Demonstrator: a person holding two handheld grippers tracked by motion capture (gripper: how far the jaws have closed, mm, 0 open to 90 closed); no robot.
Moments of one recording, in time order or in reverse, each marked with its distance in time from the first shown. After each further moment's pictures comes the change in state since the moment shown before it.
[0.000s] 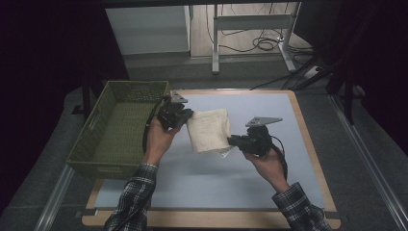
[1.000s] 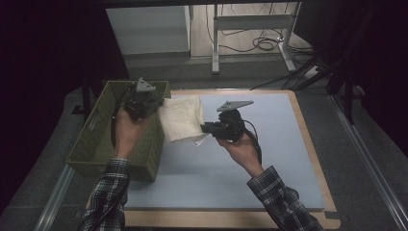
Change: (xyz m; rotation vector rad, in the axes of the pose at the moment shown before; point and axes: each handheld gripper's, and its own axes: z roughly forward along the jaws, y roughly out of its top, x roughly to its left) left arm 0.056 -0.006 -0.067 -0.020 0.136 -0.026; right arm 0.040 0.063 0.044 -0.025 0.079 -0.046
